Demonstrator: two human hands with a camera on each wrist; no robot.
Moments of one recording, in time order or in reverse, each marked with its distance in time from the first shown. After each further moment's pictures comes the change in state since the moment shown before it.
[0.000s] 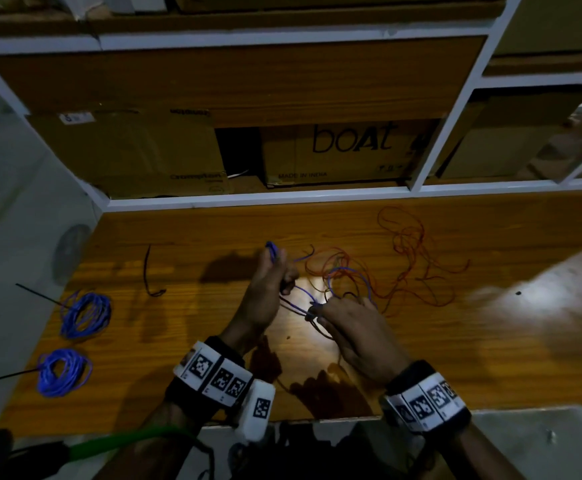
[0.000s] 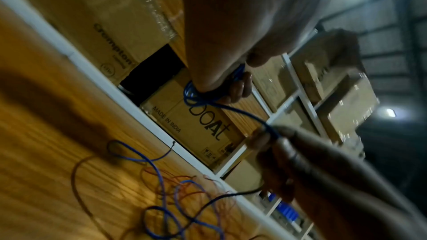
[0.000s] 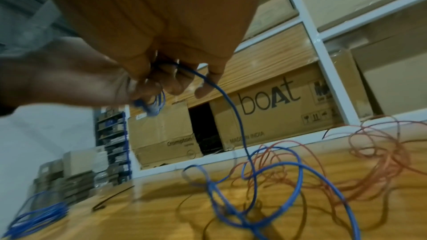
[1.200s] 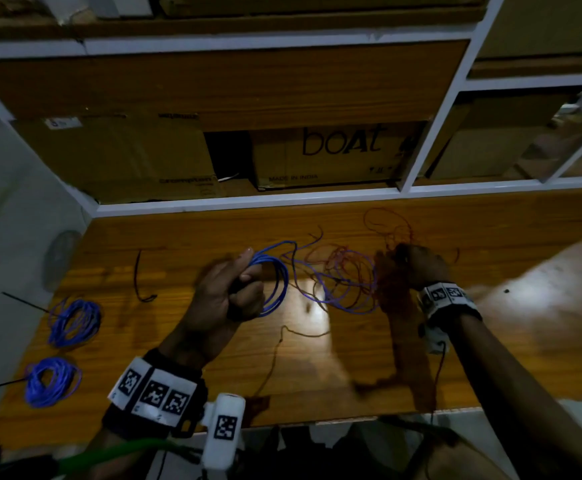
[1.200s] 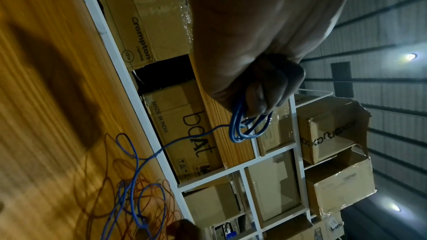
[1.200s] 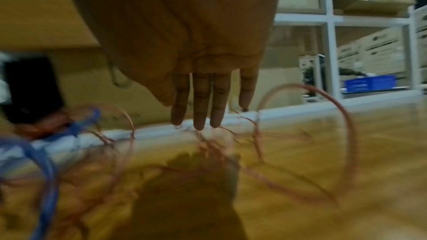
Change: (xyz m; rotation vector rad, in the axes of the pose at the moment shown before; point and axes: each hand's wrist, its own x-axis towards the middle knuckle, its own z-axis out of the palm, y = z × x) left_hand -0.022 0.039 -0.036 -0.570 -0.238 -0.198; right_hand 0.028 0.185 -0.049 -0.280 -0.169 0.752
